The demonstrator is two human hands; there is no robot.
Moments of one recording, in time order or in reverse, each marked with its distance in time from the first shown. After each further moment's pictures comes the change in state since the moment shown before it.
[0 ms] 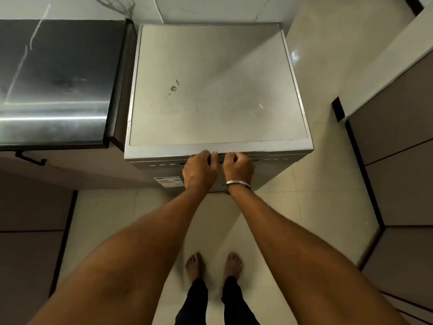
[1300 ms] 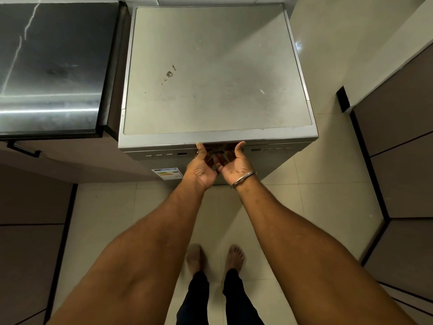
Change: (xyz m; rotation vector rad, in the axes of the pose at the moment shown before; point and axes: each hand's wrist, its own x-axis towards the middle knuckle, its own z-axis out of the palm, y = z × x) left_hand 0.009 -0.027 0.053 -1.624 -0.211 -0.905; right_hand 0.006 0.031 0.007 1.225 -0.416 0.769
